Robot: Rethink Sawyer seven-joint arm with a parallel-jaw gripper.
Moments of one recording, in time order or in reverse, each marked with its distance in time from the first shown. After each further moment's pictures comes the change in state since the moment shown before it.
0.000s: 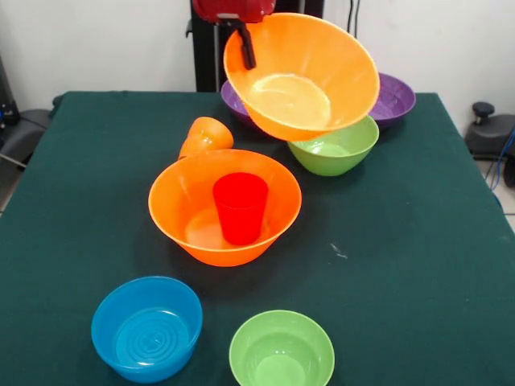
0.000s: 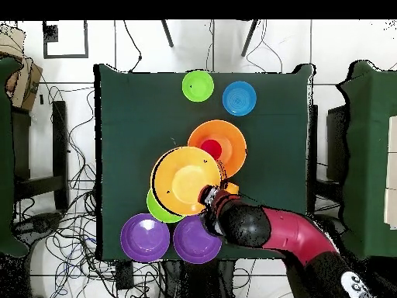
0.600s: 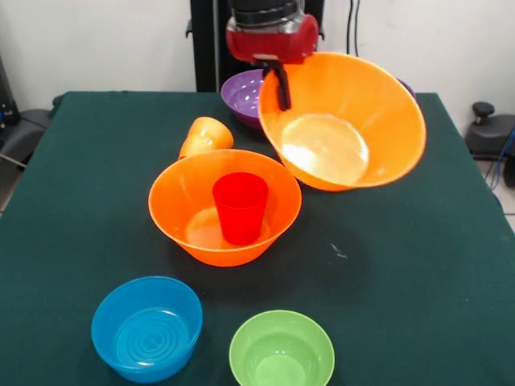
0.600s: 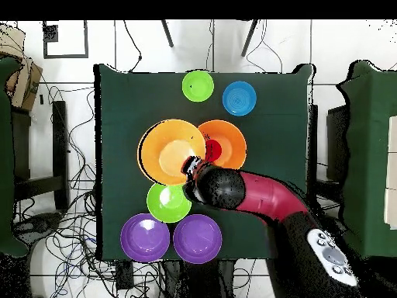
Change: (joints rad) arm 0.225 0.113 -0.125 -0.215 0.099 0.042 0.000
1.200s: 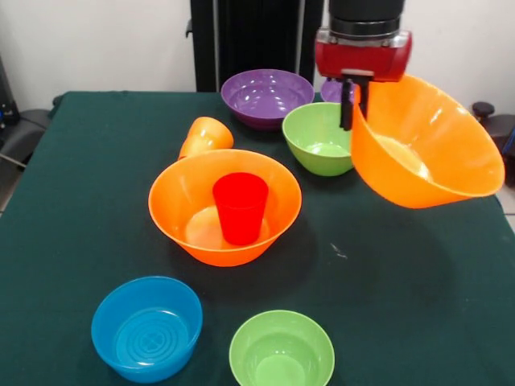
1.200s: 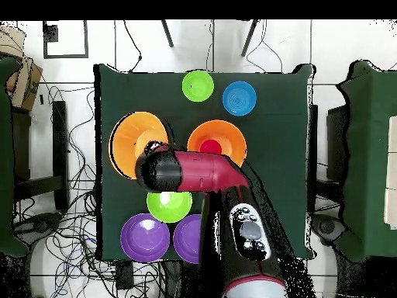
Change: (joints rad) arm 0.383 0.059 -0.226 -0.214 0.031 0.009 0.000
